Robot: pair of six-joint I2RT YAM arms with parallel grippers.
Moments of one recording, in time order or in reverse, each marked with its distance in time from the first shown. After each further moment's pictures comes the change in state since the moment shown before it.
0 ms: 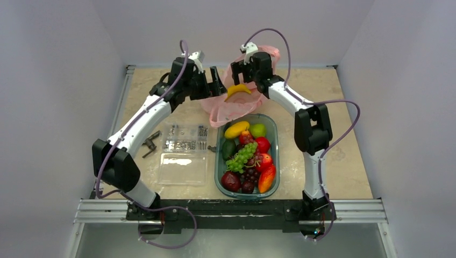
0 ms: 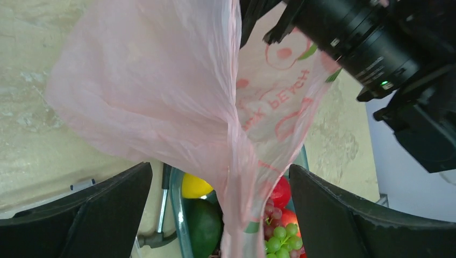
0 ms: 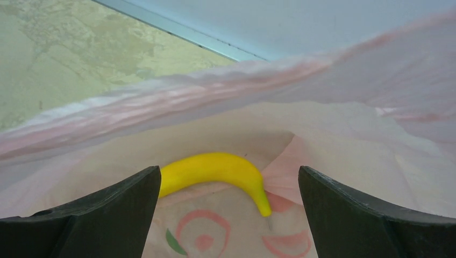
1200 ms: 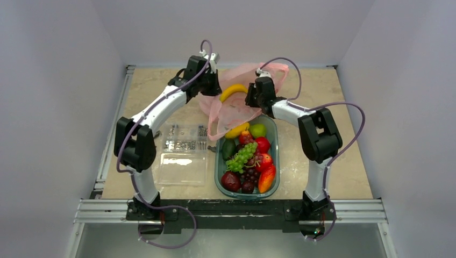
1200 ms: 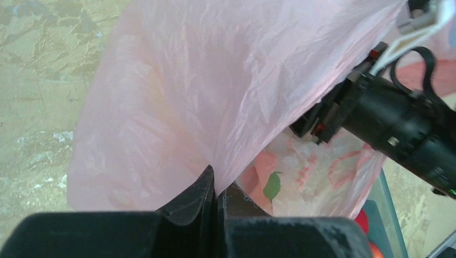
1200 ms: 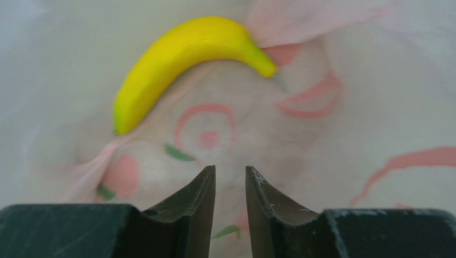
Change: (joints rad) left arm -0.005 0.286 0.175 0.055 -0.045 0.248; right arm 0.012 -0.168 -0.465 0.090 0.096 0.465
